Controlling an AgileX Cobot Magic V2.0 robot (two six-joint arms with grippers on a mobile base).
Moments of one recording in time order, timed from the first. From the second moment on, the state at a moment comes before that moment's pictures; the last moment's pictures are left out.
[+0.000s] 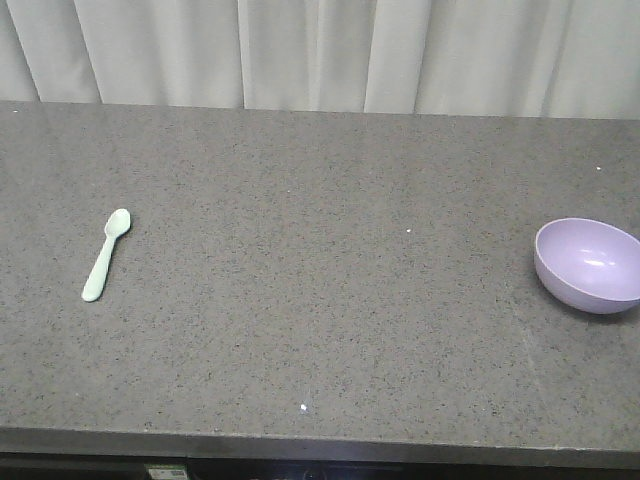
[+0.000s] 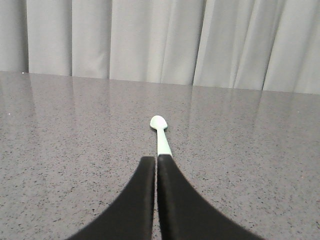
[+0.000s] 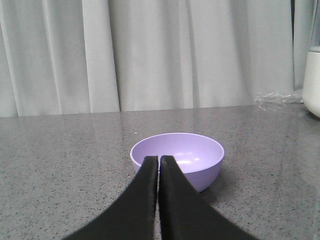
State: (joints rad) left arm -0.02 -0.01 0.03 -0.21 0.10 0.19; right arm -0.08 -0.01 0.03 0.25 0.01 -0.18
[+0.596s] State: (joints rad) left arm -0.02 -0.01 0.03 -0.21 0.10 0.19; right arm -0.08 -0.01 0.03 0.25 0.01 -0.18
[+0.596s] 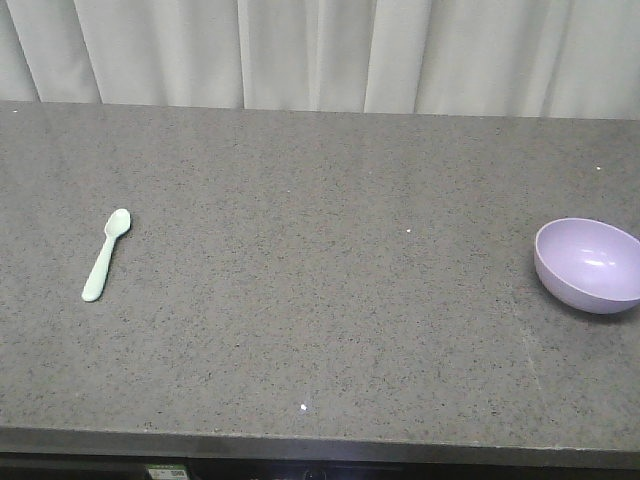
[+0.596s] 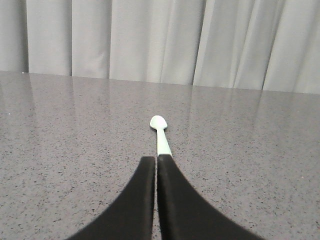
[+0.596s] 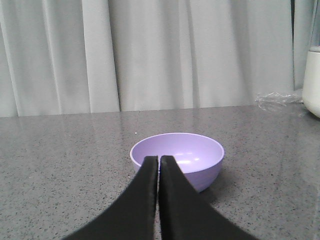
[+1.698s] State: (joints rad) left arm -0.02 -0.01 -0.19 -0.87 0.01 0.22; right arm -0.08 0.12 -0.40 0.47 0.22 -0.28
